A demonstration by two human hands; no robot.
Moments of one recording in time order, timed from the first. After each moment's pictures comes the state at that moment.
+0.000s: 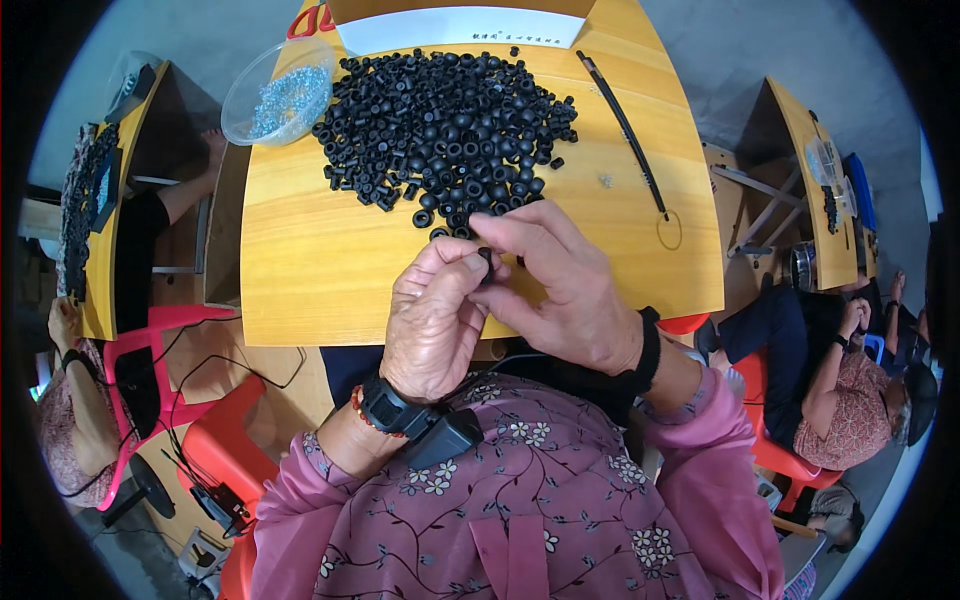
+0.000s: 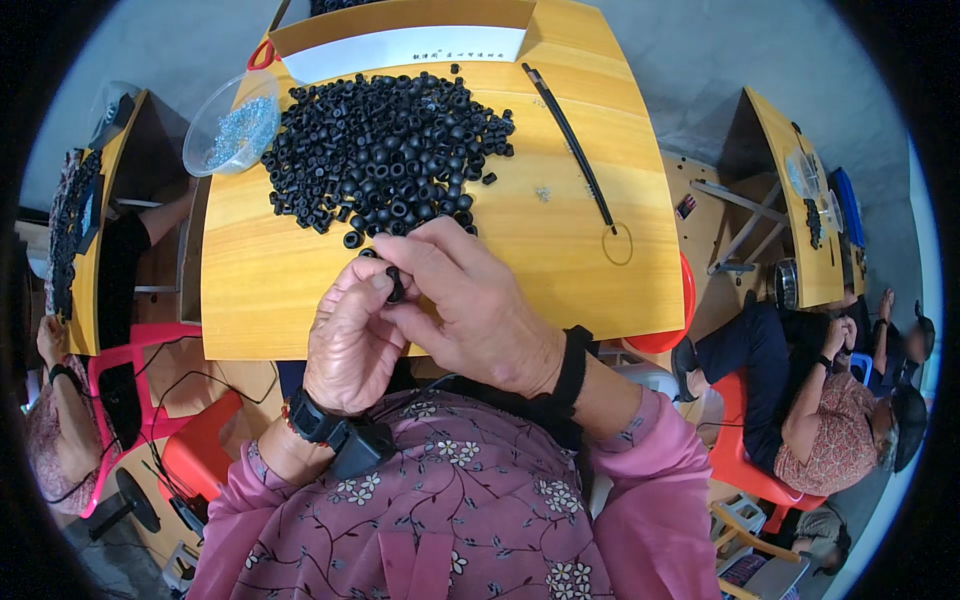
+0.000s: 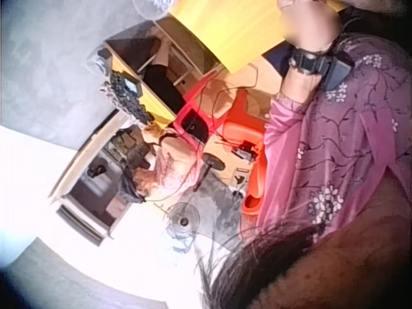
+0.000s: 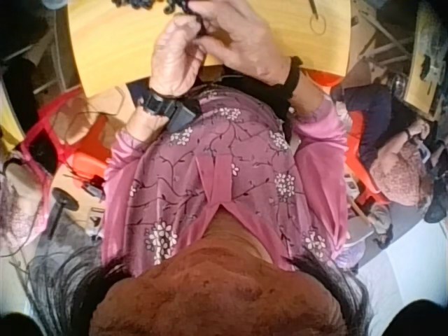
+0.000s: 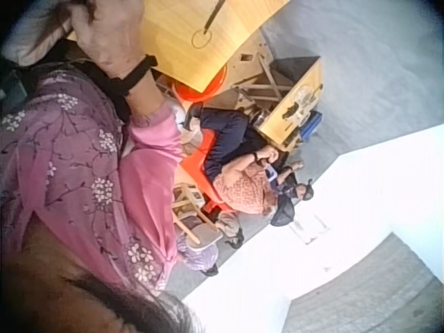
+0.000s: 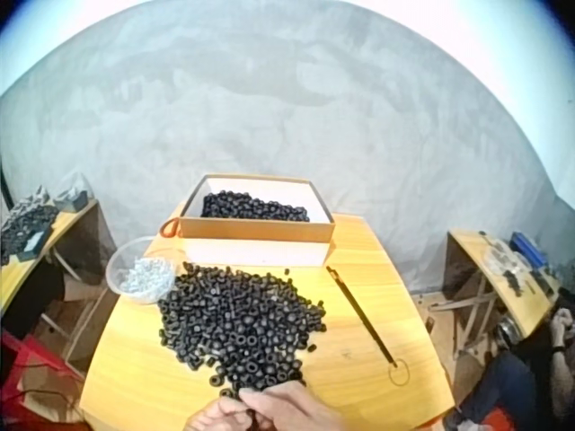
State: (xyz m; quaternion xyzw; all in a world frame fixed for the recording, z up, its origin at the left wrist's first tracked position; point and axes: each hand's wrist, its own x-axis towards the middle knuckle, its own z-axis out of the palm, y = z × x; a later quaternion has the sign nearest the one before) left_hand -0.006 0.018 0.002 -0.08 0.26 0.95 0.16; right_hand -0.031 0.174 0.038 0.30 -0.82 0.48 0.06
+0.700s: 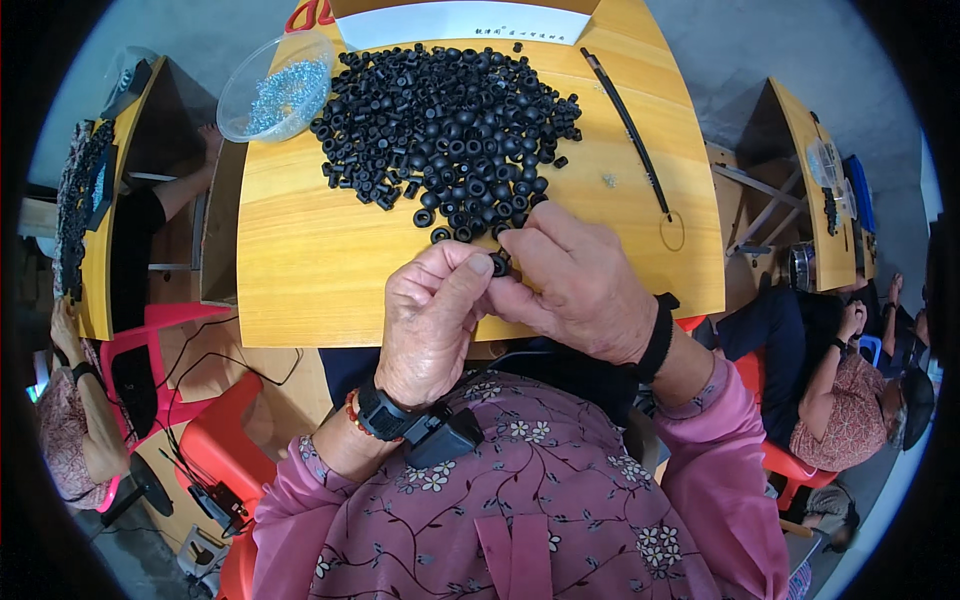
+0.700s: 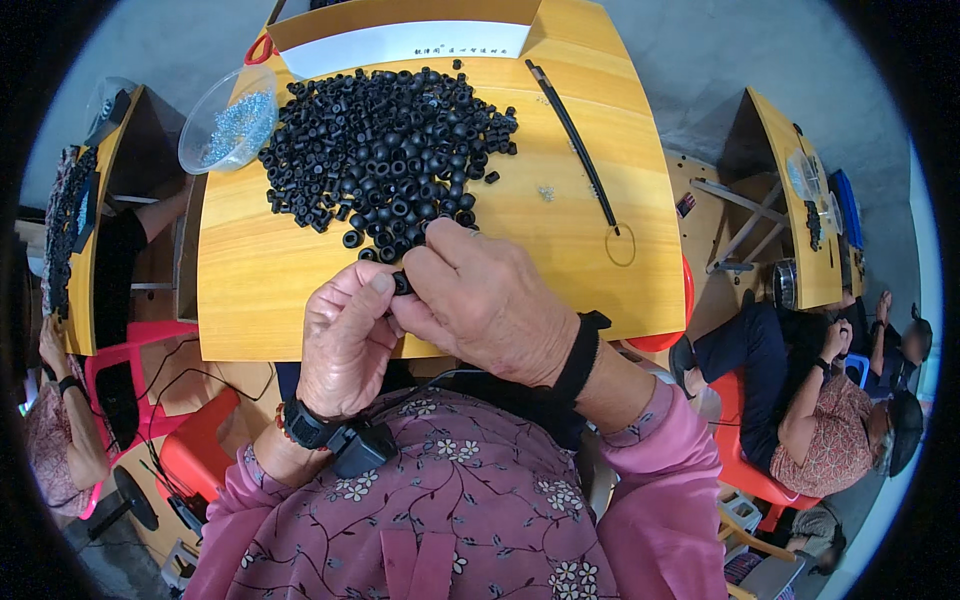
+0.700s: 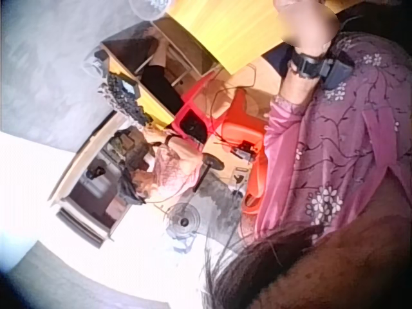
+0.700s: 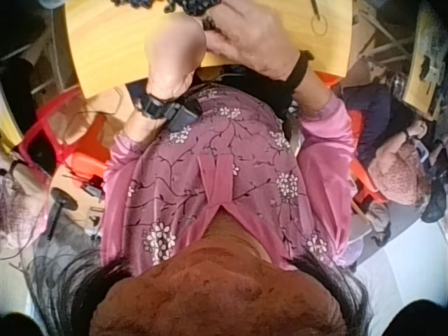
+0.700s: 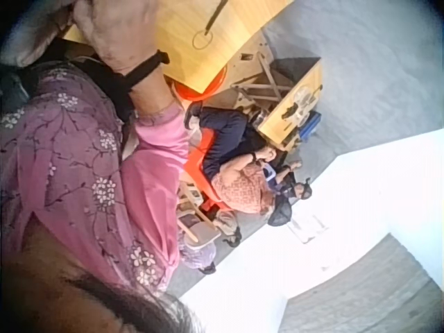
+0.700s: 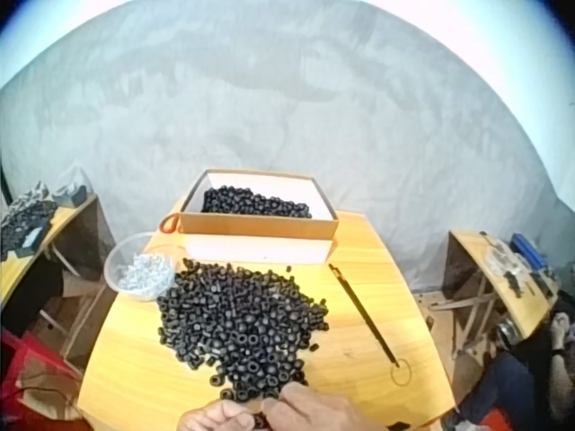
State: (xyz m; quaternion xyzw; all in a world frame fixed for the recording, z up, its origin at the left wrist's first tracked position) left_hand -0.007 0.013 0.009 -0.06 0.39 0.91 0.15; right_hand -0.045 0.183 0.053 0.37 -0.87 0.30 0.10
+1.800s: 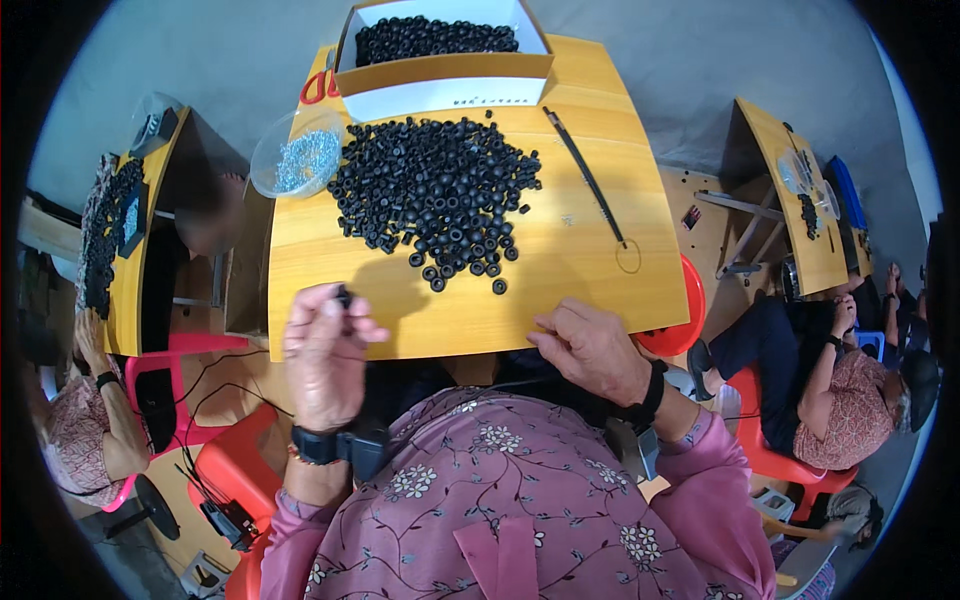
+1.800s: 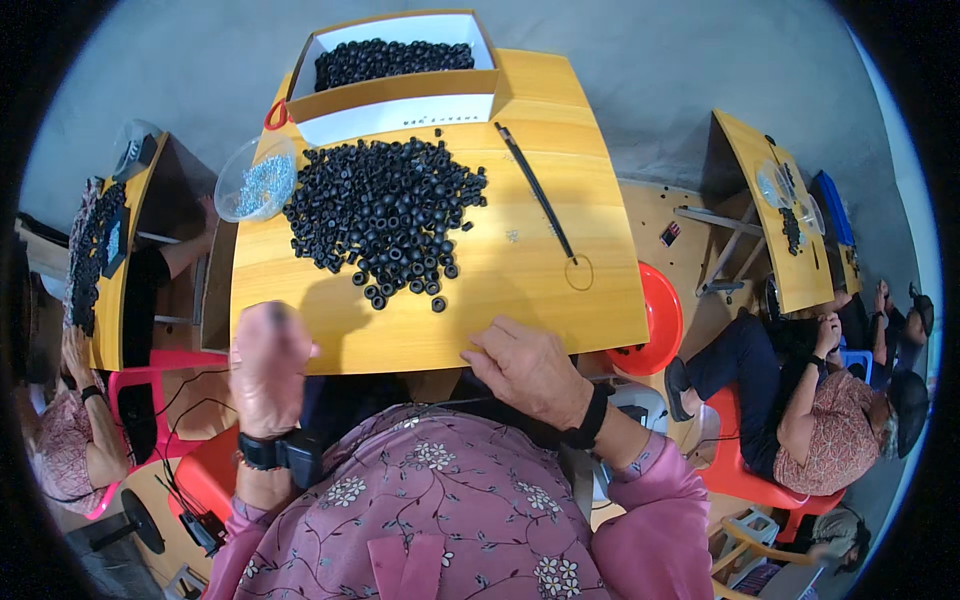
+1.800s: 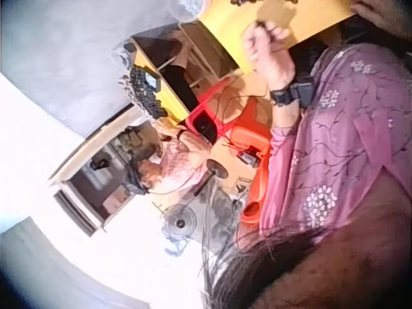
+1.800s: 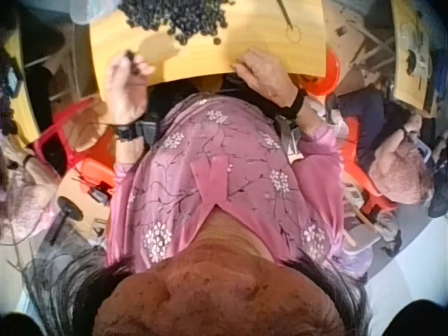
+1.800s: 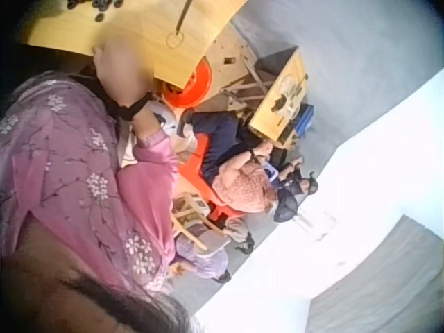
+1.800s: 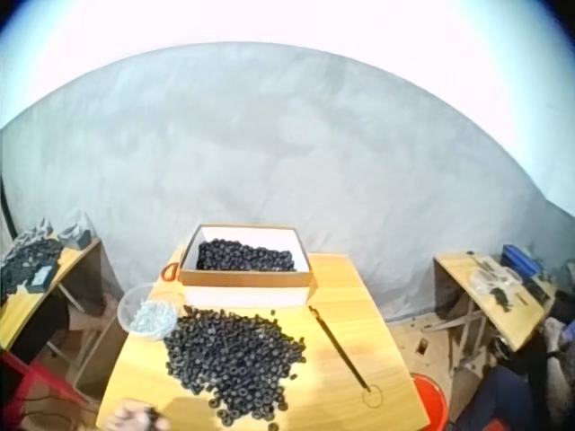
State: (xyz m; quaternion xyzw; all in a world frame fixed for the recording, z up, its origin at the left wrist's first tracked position) left_hand 0.014 -0.064 0.047 -0.05 0.45 0.89 -0.02; right_hand 0.018 0.242 0.045 0.24 -0.91 0.33 0.01
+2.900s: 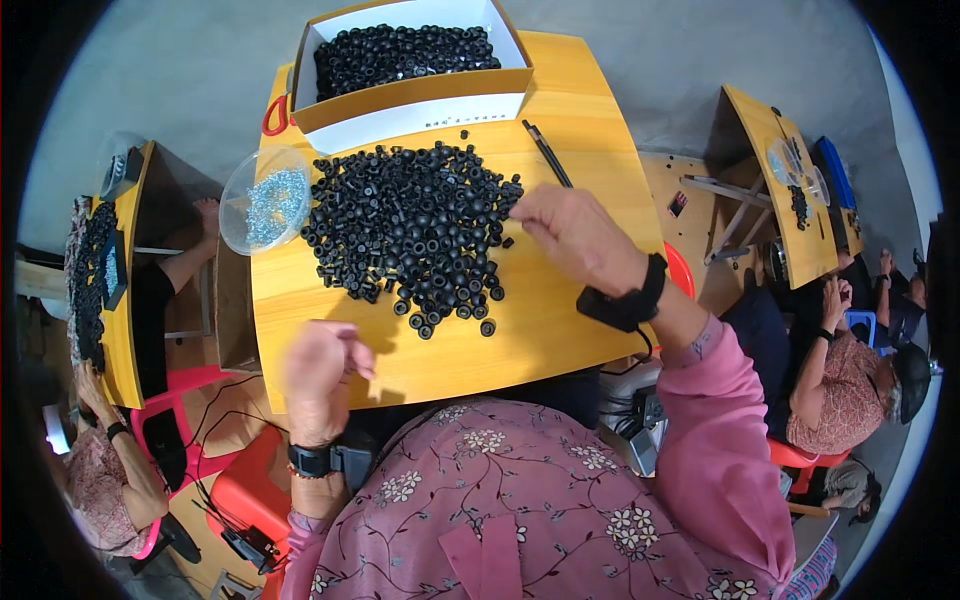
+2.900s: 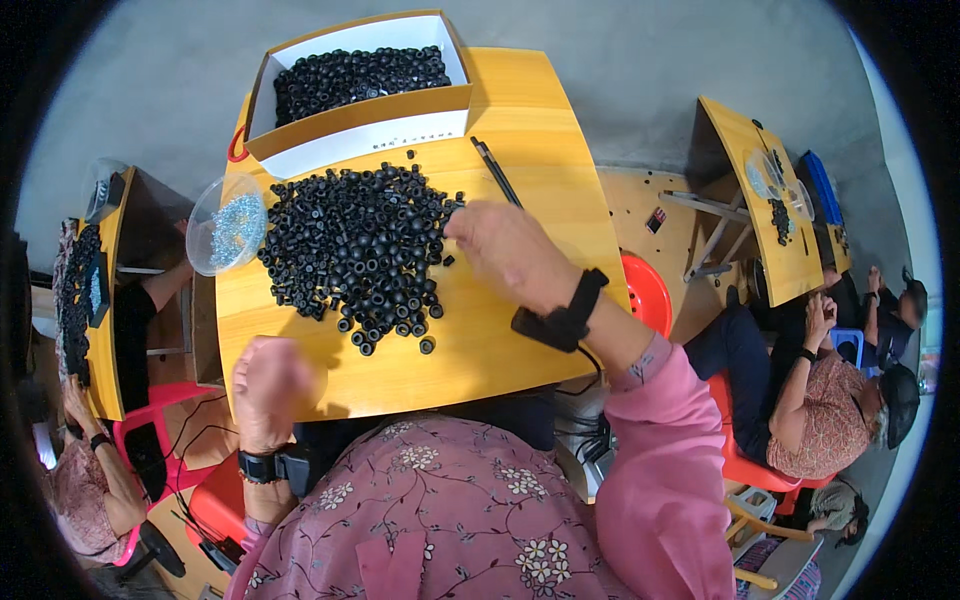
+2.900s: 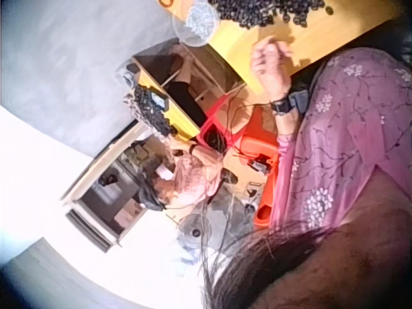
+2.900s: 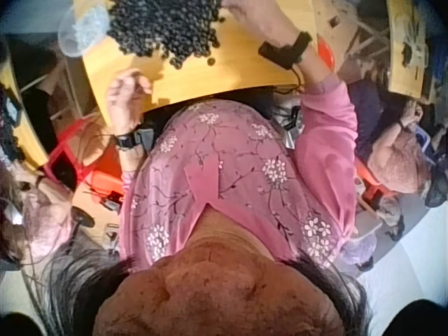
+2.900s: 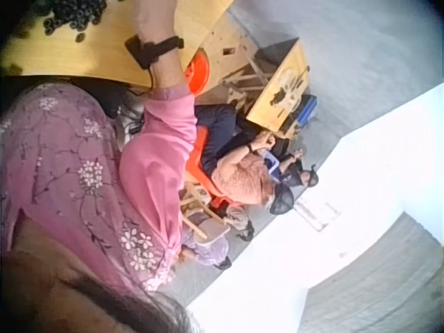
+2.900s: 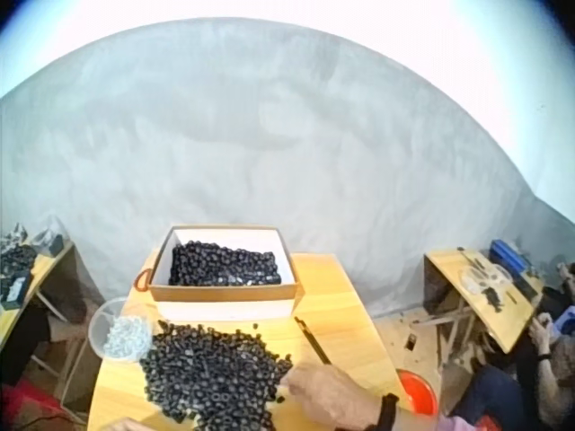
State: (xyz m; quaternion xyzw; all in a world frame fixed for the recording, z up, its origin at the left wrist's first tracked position) left_hand -0.030 -0.078 0.033 -0.04 0.55 0.83 0.07; right_hand -0.142 0.258 0.064 0.25 -0.93 0.26 0.02
